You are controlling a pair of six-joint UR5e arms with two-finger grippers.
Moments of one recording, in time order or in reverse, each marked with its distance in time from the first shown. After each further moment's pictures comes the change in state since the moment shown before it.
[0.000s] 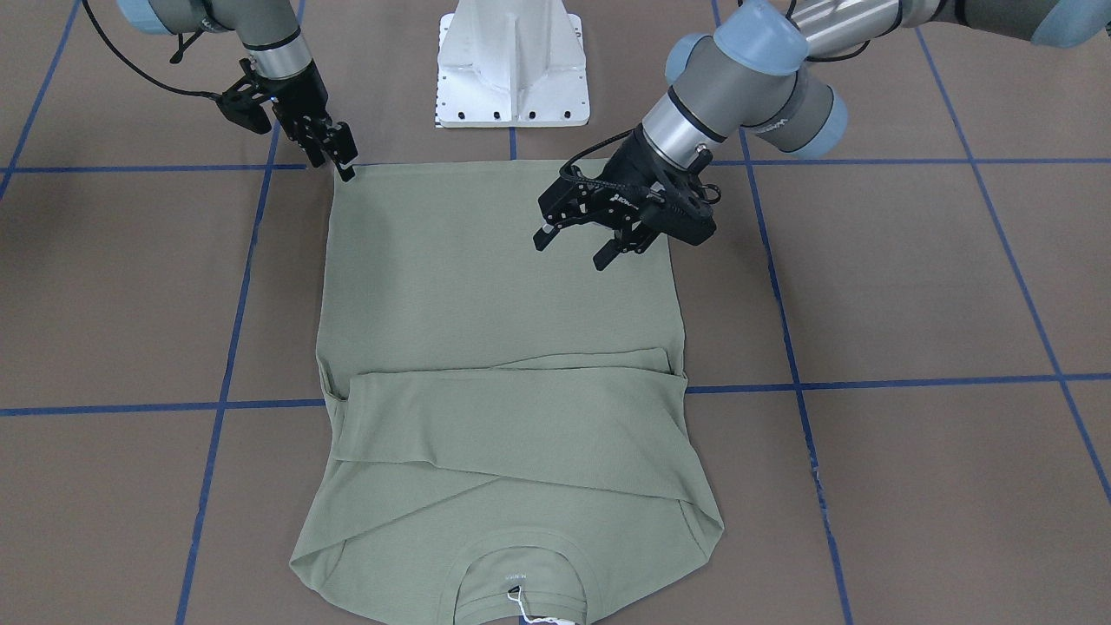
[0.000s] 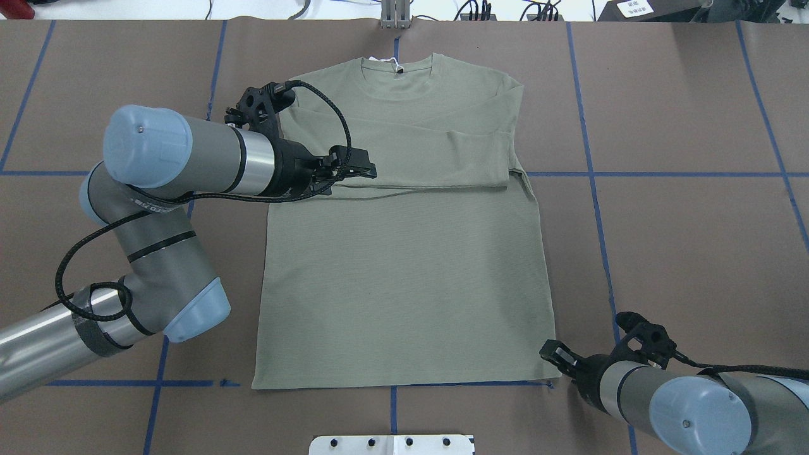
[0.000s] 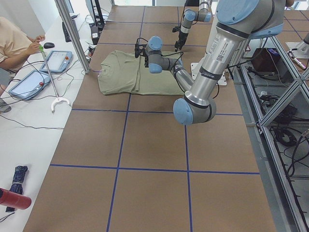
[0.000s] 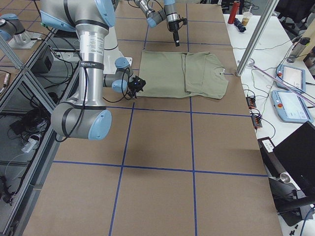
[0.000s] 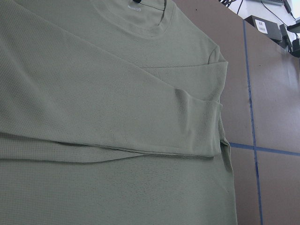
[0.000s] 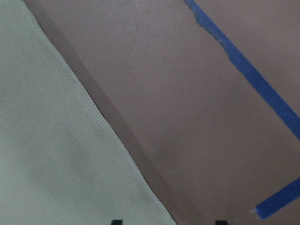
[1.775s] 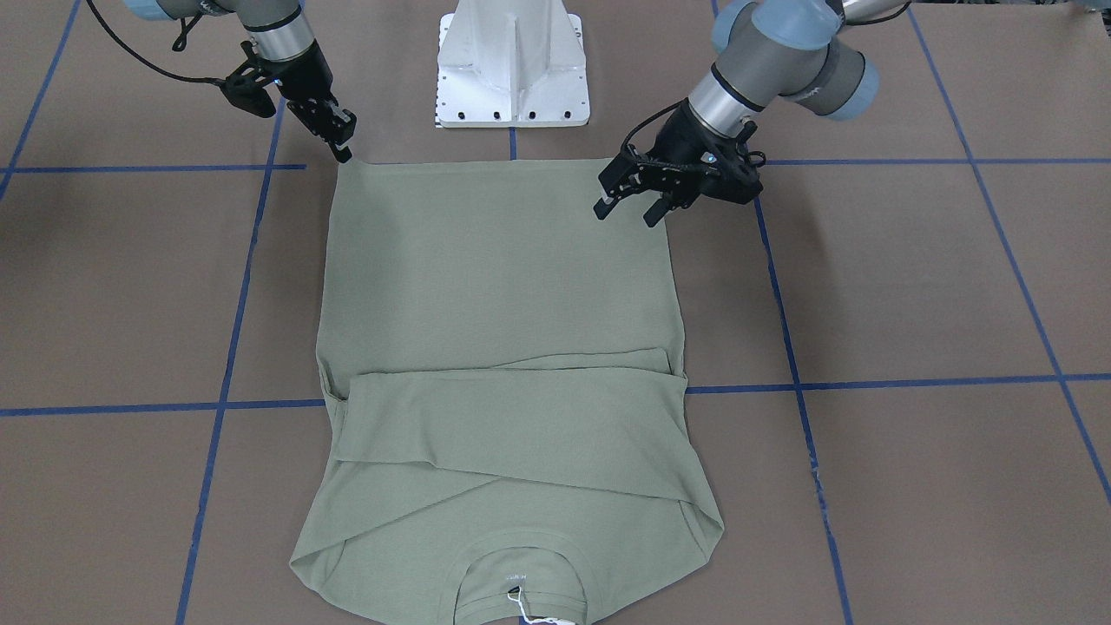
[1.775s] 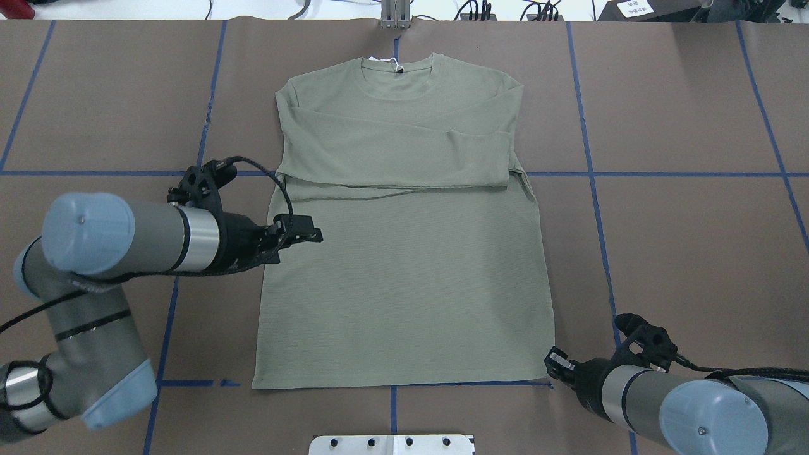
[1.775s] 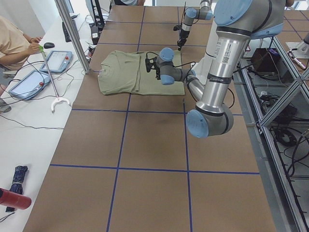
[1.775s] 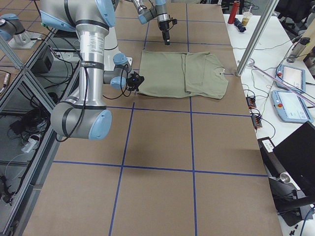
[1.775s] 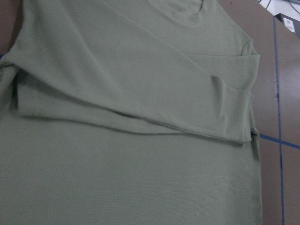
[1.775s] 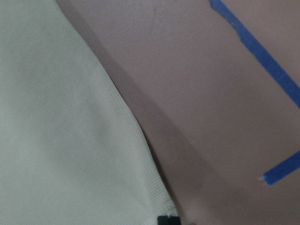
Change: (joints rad) left arm 0.157 0.303 -0.212 0.043 0.118 -0.191; right arm -0.008 -0.009 0.061 0.000 0.010 -0.001
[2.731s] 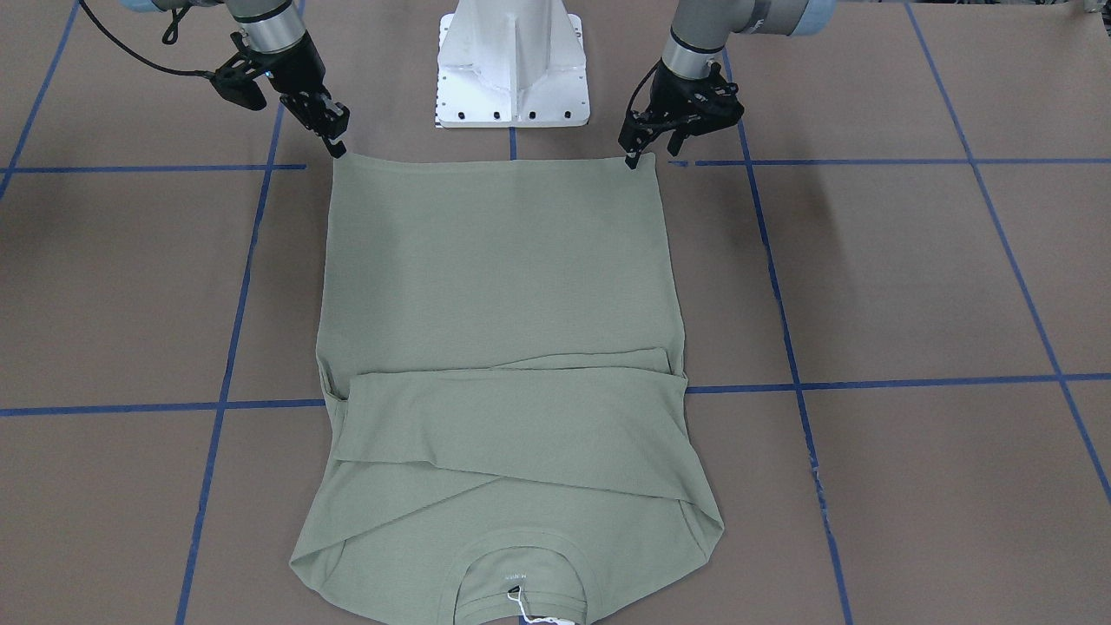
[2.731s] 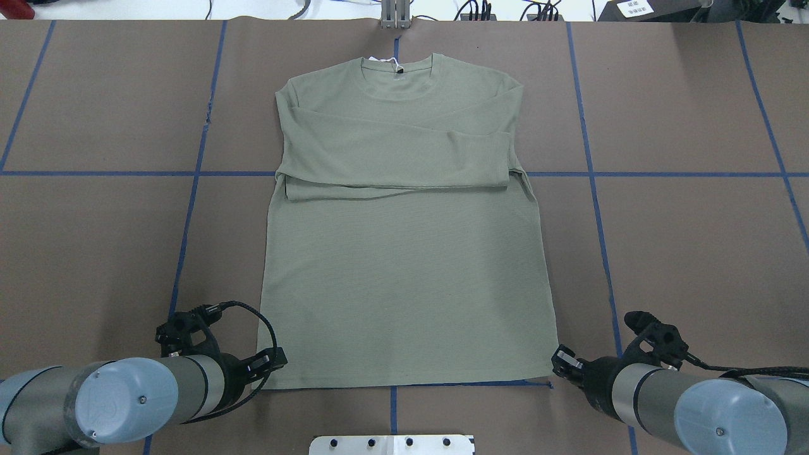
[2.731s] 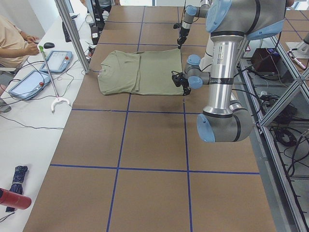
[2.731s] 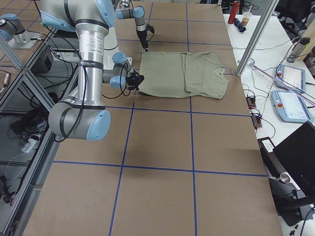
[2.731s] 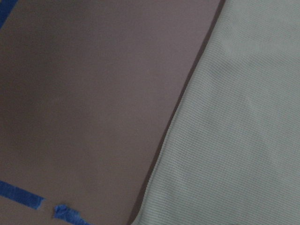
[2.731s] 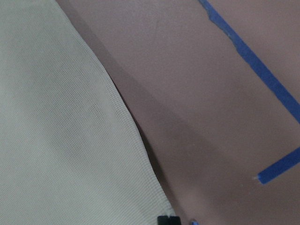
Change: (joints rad) left arm 0.332 0.124 -0.135 0.386 0.236 -0.232; right arm 0.006 -0.025 0.029 0.000 0.000 0.000
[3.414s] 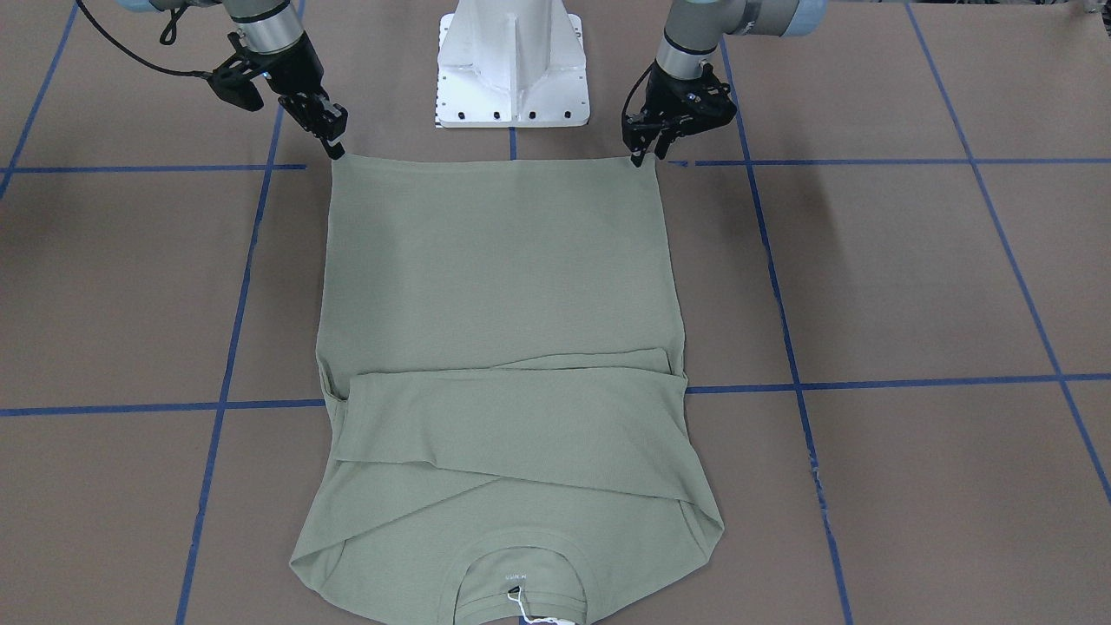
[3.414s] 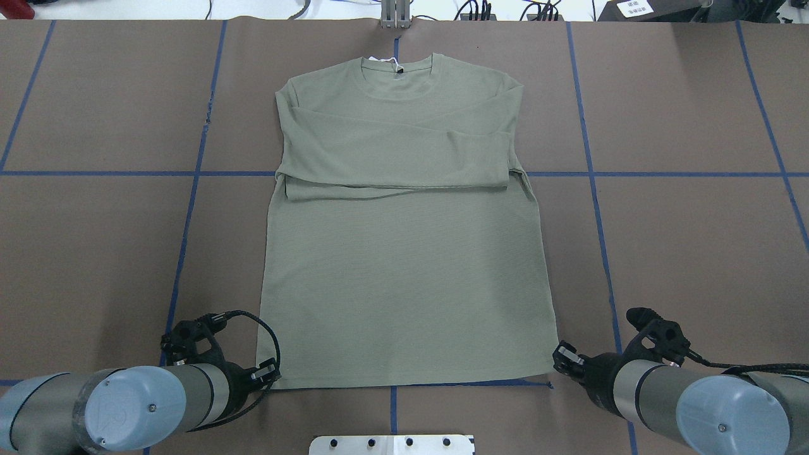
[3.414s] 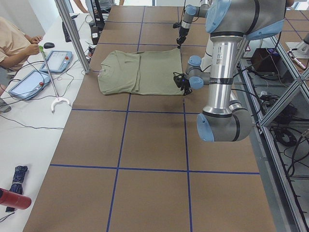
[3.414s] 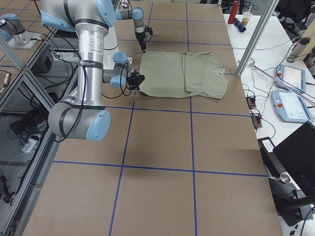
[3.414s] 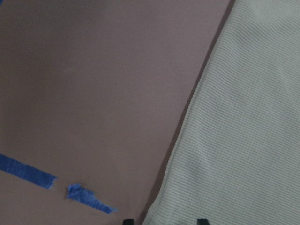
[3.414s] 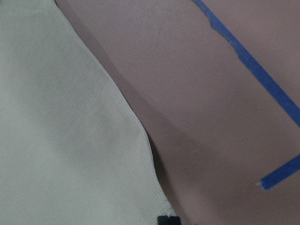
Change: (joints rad) left arm 0.016 -0.006 0.006 0.014 -0.002 -0.001; right arm 0.010 -0.001 0.003 0.000 0.000 0.000
